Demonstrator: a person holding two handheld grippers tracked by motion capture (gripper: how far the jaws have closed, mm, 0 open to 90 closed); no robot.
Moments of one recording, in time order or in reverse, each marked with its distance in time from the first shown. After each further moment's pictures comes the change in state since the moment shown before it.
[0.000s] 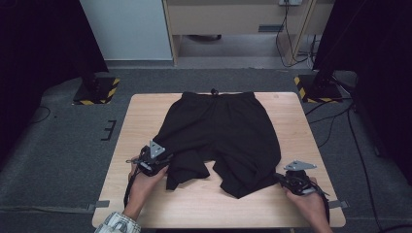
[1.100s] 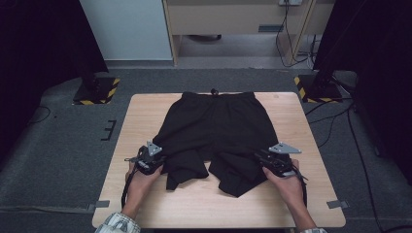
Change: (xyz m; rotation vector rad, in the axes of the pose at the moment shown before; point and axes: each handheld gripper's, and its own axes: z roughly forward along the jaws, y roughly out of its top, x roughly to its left) left arm 0.013 -0.014 0.013 0.088 0.024 -0.019; right arm 0.019 0.063 0.028 -0.259 -0.001 0.045
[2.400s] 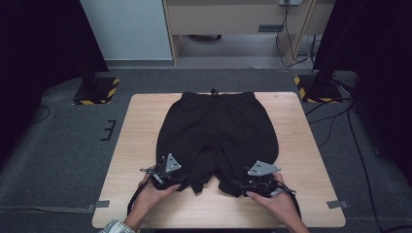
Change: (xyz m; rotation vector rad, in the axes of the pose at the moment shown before) left arm -0.058 -0.002 -0.007 0.050 -0.254 0.175; right arm 0.074 -0.020 -0.003 0.106 0.218 -0.268
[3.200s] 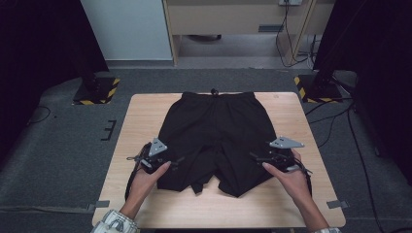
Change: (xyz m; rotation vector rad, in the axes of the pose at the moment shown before) left arm 0.035 0.012 -0.024 -0.246 0.031 -0.085; right arm -0.078 0.021 -0.024 -0.134 -0.150 0.172
